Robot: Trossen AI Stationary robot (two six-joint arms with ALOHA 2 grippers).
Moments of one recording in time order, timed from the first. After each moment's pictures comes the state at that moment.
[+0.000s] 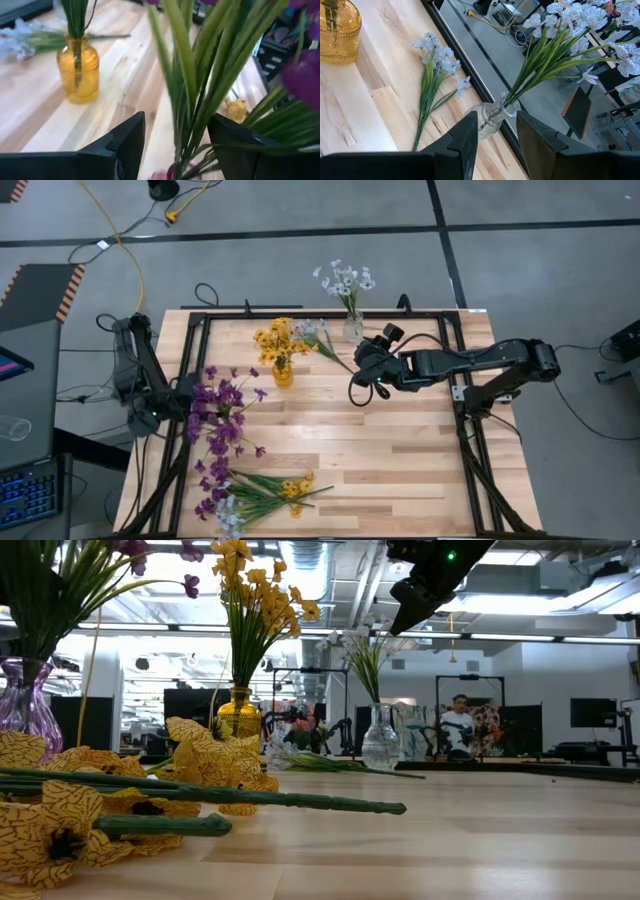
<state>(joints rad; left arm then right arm) -1.10 0.37 0.54 -1.03 -0.97 -1.10 0.03 1.41 1.13 -0.51 0.91 0.02</state>
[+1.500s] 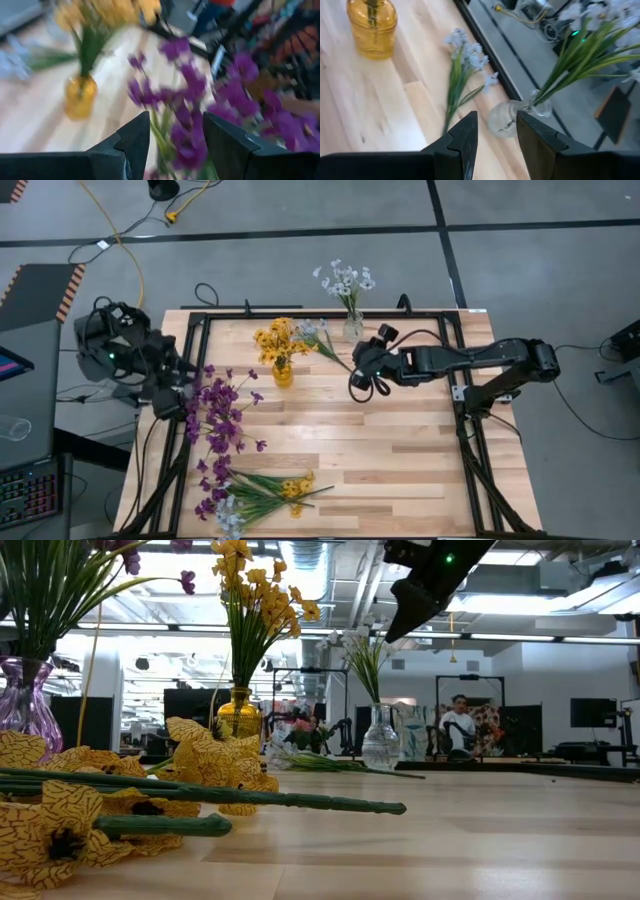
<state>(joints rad) -1.10 0.37 1.11 -1.40 -0.87 -1.06 -0.02 1.41 1.14 -0.51 0.72 0.02</state>
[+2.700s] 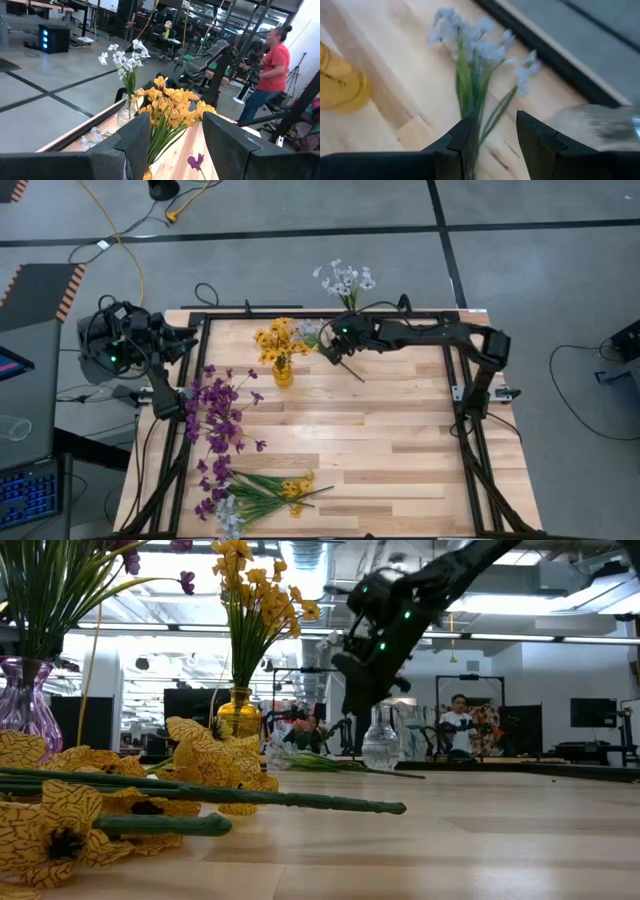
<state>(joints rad) -1.15 0.36 1.09 -1.41 -1.45 -1.02 -0.37 1.79 1.23 -0.25 0.24 0.23</state>
